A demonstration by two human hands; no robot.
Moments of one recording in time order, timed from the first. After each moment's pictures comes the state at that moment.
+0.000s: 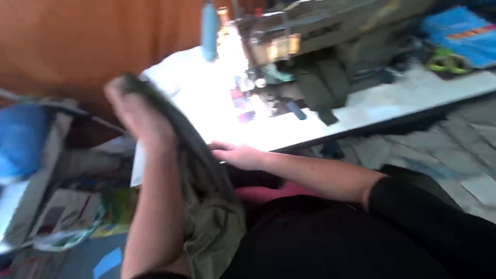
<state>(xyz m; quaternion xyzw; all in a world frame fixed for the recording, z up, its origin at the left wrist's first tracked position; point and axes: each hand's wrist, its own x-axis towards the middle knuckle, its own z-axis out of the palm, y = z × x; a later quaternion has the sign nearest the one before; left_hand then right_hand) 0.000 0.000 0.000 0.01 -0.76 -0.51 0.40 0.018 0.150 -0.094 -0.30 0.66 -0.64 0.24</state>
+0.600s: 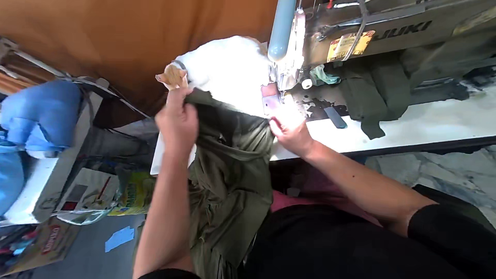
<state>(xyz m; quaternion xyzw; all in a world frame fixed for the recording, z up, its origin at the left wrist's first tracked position) -0.019 -0.079 -0.044 -0.08 -0.91 -0.22 0.35 -0.051 0.173 -0.152 -0.30 0.80 -0.41 -0.32</state>
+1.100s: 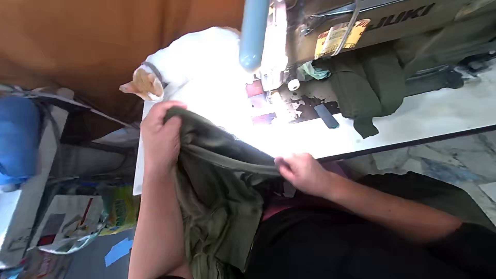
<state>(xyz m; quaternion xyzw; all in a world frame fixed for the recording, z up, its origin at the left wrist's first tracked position) -0.042 -0.068 -0.049 -0.10 -0.87 -0.43 0.22 0.012 0.223 -0.171 -0.29 0.85 -0.43 -0.08</state>
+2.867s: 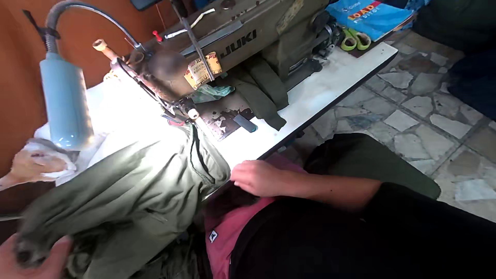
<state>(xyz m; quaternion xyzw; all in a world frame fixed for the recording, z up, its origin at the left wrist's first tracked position) 0.009 -0.117 -0.021 0.13 -0.98 -0.14 0.00 0.026 0.271 -0.172 -0.29 0.88 -0.39 -0.03</state>
